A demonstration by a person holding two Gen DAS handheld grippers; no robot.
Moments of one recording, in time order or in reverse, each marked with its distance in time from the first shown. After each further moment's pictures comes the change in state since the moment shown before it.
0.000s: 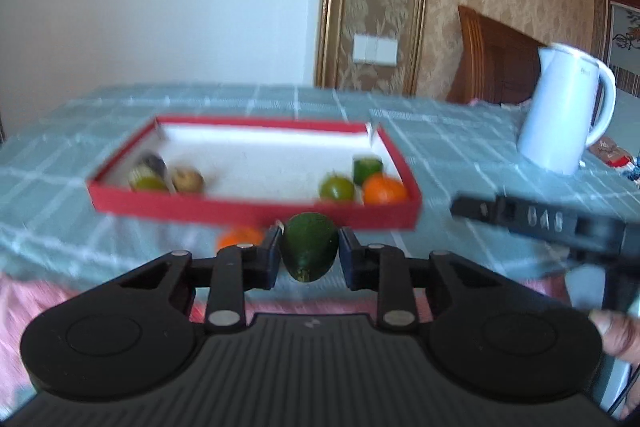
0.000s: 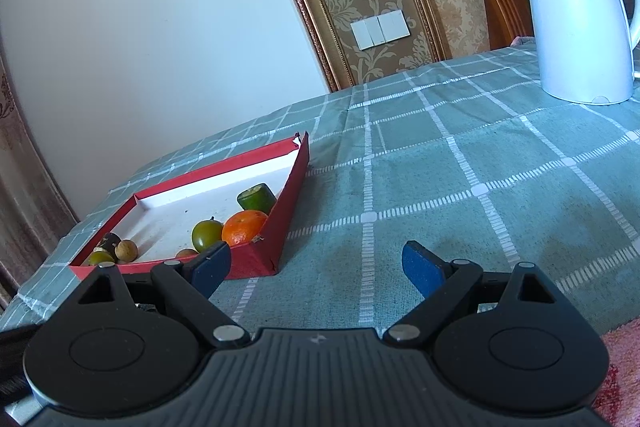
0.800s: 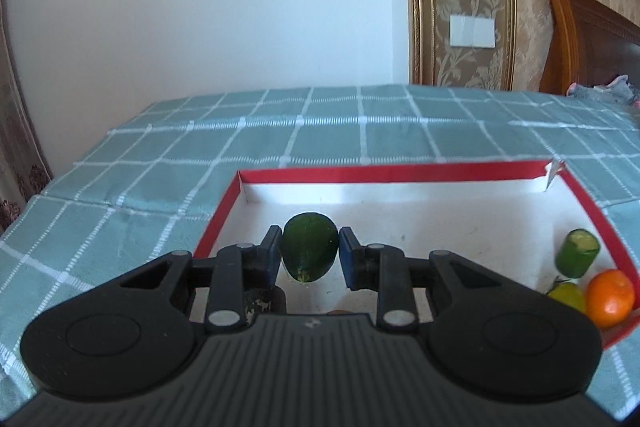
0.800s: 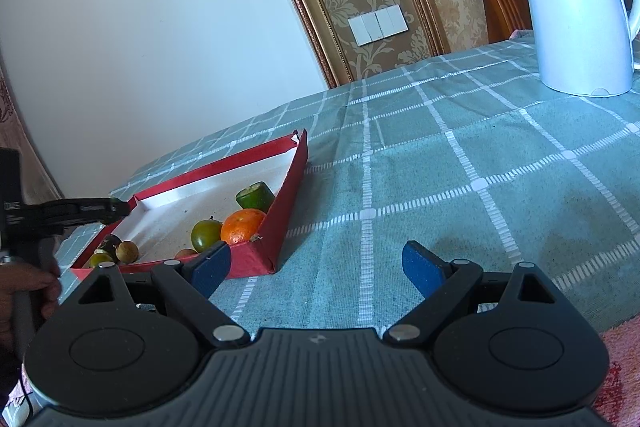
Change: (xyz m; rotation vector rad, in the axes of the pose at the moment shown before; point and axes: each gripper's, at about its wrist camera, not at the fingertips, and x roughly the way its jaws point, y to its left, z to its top) left arm 0.150 0.093 0.071 0.062 0.093 0.214; right arm 0.002 -0.003 0.001 0.022 0.011 0.005
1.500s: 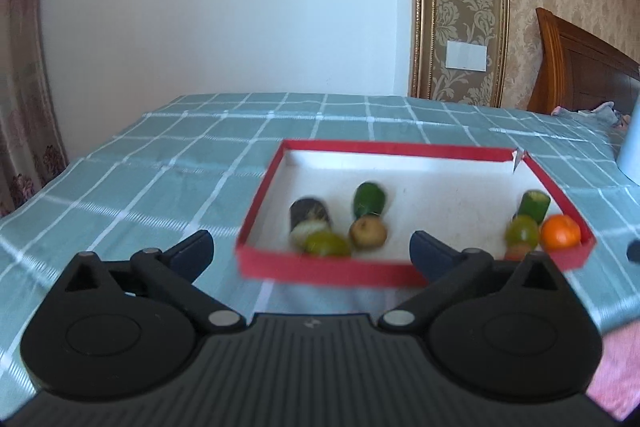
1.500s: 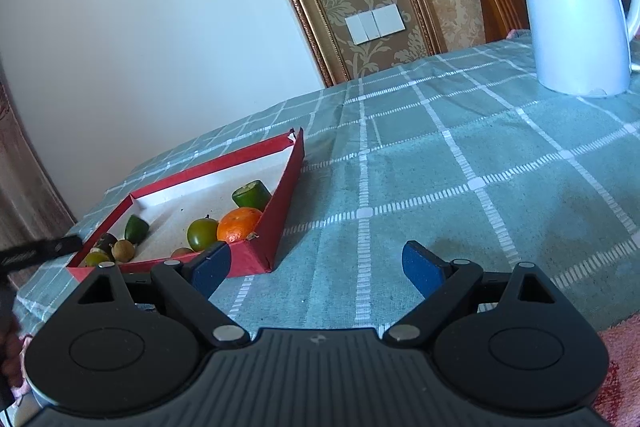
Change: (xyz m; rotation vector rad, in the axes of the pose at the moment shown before) left arm -0.100 0.045 -0.059 -0.076 -0.069 -0.029; right arm -0.001 0.005 0.000 -0.030 -0.001 -0.011
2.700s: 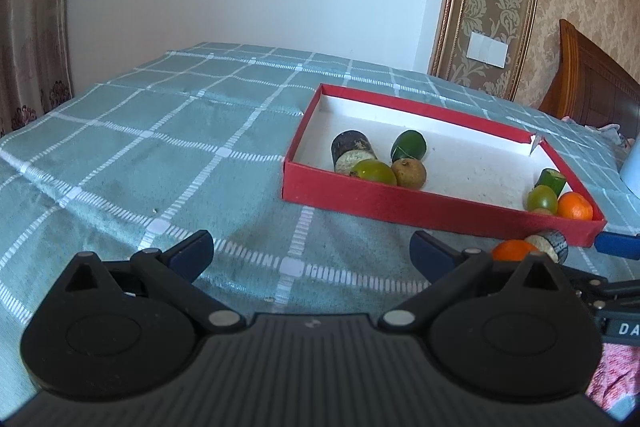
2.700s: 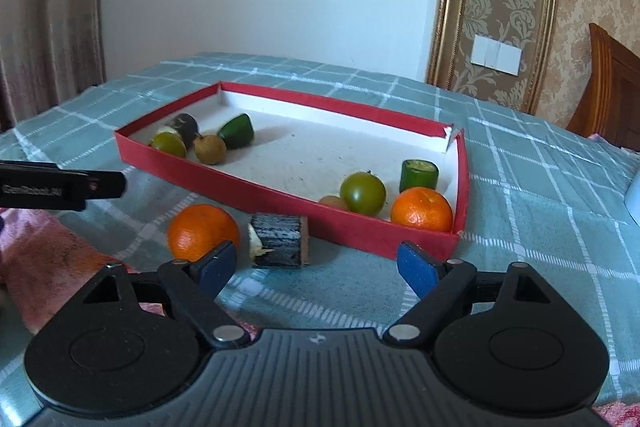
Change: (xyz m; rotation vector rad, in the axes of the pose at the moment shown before) left arm 0.002 0.038 -0.034 -0.135 0.087 -0.022; right arm 0.041 0.141 -0.031 -0.480 0.136 -0.035
